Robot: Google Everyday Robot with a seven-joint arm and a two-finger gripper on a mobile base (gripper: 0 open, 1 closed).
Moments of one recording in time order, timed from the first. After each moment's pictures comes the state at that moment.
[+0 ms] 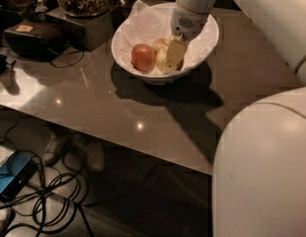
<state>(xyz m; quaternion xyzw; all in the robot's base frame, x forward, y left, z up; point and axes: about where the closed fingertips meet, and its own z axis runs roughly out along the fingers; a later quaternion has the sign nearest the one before) 0.641 -0.070 0.901 -0.57 0.81 0.07 0.11</state>
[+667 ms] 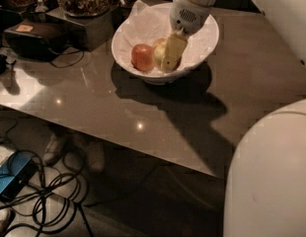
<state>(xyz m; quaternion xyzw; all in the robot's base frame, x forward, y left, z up) 0.618 -0.061 0.926 -0.59 0.80 0.08 0.12</state>
